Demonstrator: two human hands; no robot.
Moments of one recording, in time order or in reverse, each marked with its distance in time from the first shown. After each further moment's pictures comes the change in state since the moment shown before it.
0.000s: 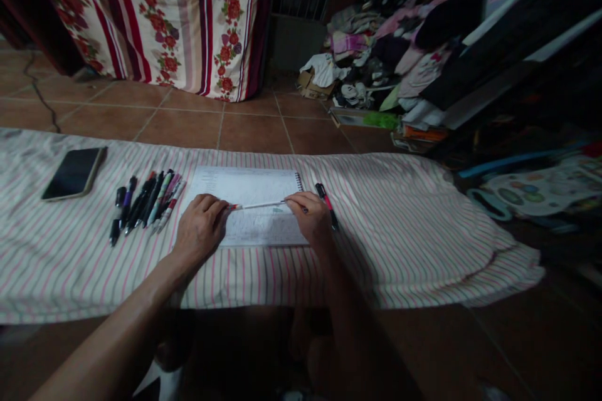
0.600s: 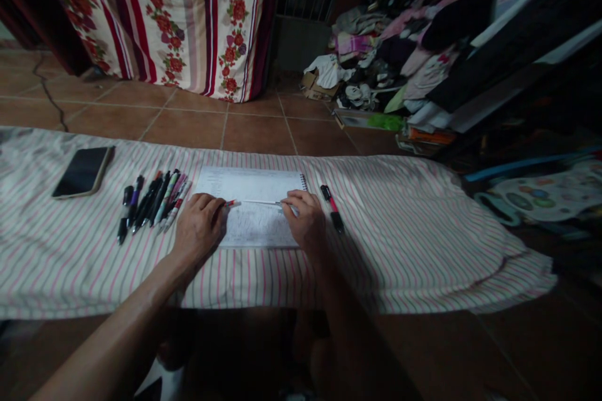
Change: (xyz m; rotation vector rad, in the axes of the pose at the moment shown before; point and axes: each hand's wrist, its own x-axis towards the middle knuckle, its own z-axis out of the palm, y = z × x) left_hand -0.004 -0.011 -0.002 0.055 0.054 -0.063; right_hand -0.002 -0.023 0.016 -0.130 0.058 -0.043
